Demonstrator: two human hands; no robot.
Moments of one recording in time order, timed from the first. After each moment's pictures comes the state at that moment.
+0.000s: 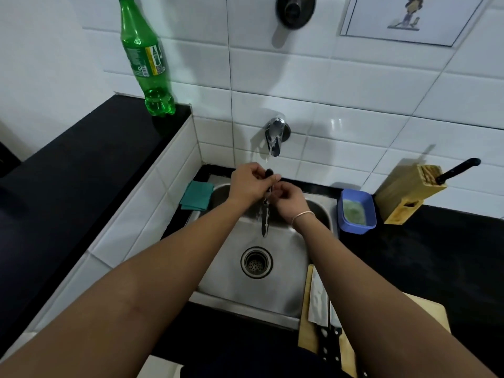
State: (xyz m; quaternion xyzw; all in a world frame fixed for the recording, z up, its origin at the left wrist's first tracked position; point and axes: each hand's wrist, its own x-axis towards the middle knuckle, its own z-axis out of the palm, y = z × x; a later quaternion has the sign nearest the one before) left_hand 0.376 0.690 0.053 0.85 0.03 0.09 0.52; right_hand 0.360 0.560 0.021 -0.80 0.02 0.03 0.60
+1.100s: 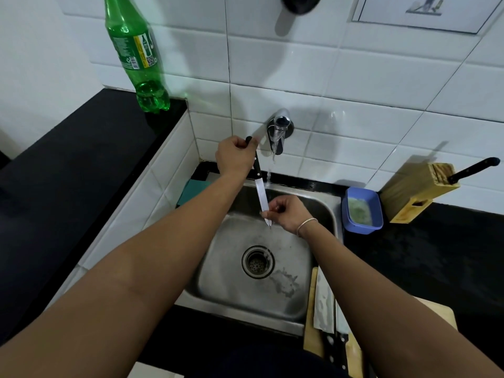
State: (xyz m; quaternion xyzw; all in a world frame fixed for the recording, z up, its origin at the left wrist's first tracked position) left_hand 0.437 0.711 0.073 0.79 0.17 0.16 0.56; right_hand 0.364 0.550 -0.002 -0.86 -0.04 0.14 0.48
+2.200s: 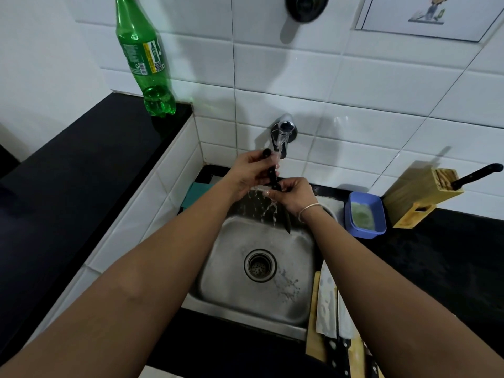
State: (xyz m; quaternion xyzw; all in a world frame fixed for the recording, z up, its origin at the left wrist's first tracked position) left_hand 0.408 0.713 0.075 0.60 0.00 -0.14 0.79; right_hand 0.395 0.556 0.026 -0.82 -0.02 0.05 0.57
